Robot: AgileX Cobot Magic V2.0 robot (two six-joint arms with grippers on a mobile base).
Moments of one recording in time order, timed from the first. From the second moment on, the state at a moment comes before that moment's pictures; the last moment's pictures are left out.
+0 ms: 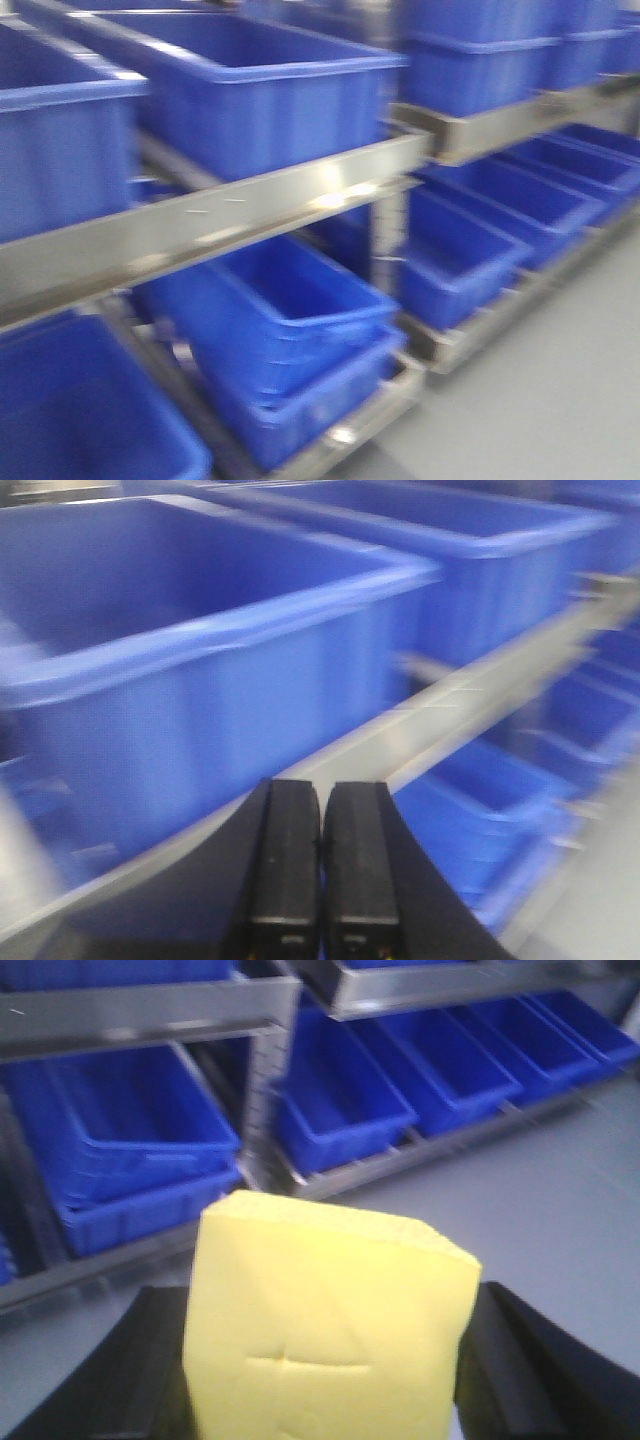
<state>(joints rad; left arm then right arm) -0.03 -0.01 0.00 0.23 0.13 -0.20 0.20 0.12 -0.55 -0.14 0.84 -0.06</state>
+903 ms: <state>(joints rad) -0.03 -0.01 0.00 0.23 0.13 -0.20 0.20 0.12 -0.55 -0.14 0.84 -0.06</state>
